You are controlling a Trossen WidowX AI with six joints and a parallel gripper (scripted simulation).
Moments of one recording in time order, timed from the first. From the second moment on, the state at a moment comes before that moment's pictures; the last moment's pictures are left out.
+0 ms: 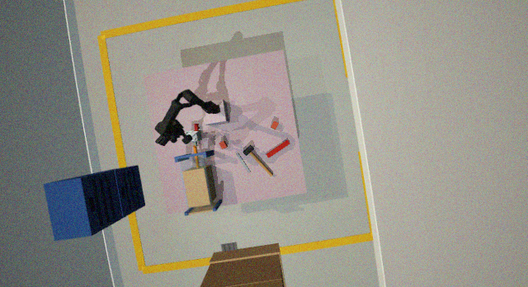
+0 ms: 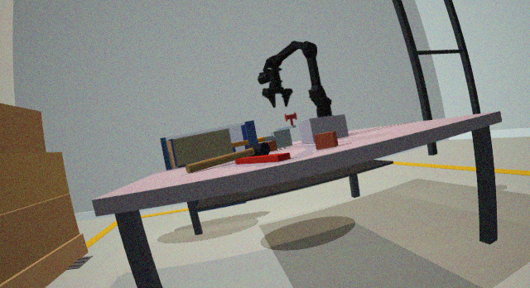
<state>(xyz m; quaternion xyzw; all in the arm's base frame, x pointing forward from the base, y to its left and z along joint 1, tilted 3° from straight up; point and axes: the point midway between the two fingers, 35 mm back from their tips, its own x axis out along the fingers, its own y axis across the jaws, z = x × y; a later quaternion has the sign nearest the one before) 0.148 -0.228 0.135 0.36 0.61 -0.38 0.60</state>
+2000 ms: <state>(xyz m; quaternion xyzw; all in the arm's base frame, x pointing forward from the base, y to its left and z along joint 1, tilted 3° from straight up) 0.147 -0.225 0.136 0.36 0.61 -0.38 0.59</state>
